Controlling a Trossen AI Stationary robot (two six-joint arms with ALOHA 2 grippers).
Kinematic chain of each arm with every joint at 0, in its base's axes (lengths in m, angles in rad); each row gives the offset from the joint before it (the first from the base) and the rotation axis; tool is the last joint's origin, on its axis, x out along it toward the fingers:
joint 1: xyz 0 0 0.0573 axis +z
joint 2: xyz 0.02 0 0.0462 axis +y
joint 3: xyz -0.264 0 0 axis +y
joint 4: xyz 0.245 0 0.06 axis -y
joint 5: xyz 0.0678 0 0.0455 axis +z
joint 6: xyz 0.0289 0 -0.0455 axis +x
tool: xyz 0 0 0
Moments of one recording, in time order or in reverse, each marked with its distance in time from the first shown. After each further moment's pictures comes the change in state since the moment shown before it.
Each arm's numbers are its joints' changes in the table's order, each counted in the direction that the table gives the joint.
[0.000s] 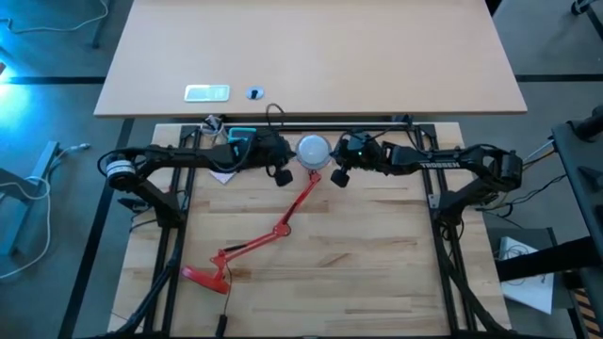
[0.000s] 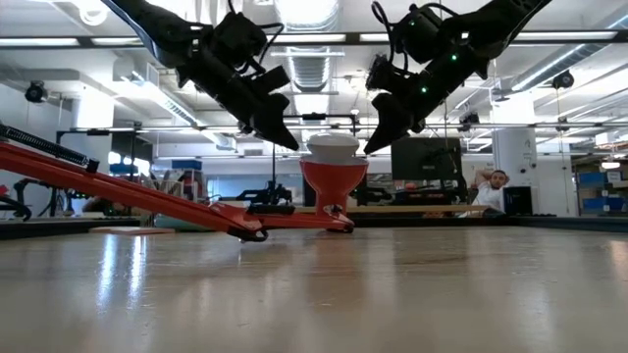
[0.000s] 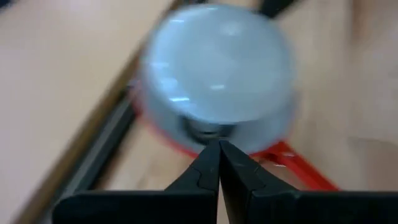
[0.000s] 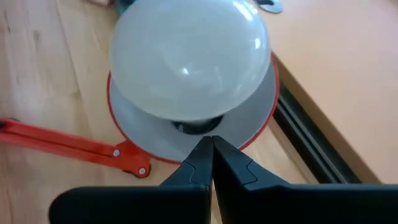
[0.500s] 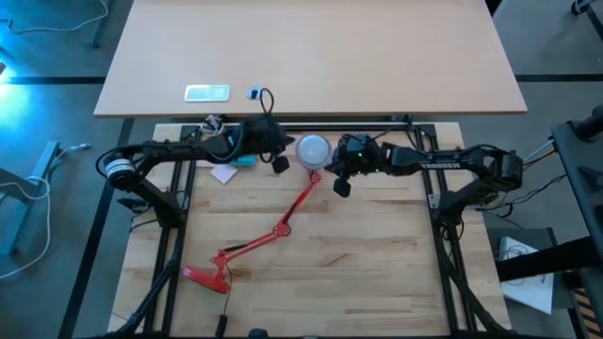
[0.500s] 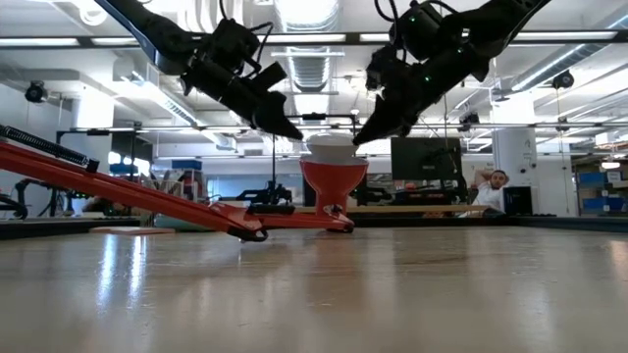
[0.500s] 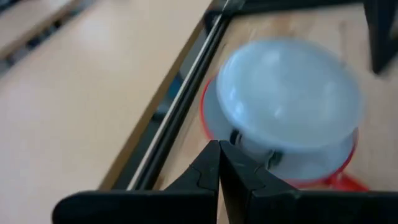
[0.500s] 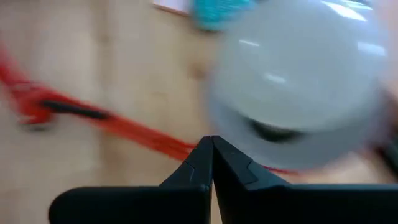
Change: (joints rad) left arm 0.126 -0.004 -0.001 0.110 -0.121 0.136; right arm 0.008 -0.004 0.000 -0.001 0.283 0.029
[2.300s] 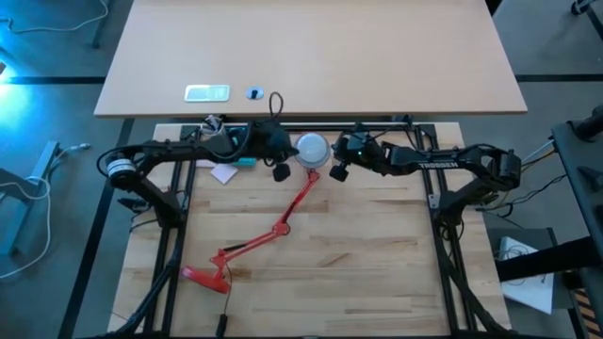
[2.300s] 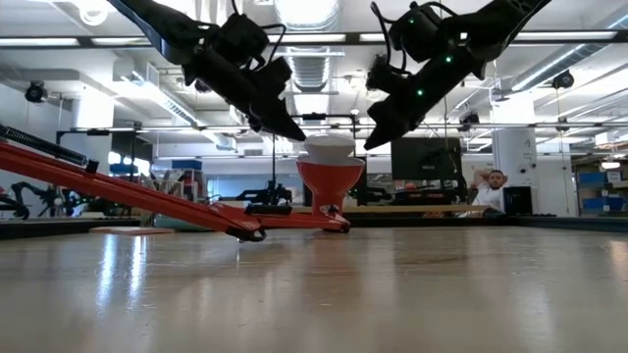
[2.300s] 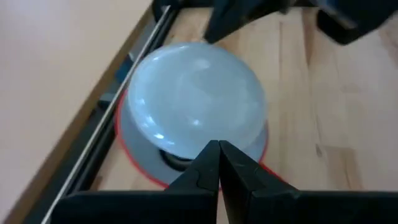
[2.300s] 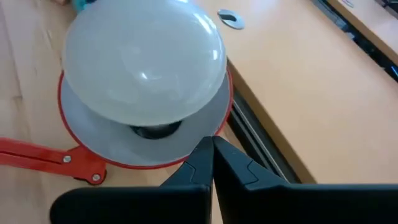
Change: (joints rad) left arm -0.051 0.011 -0.074 -0.177 -0.124 -0.092; right arm -0.008 0.018 0.000 0.070 -0.433 -0.137
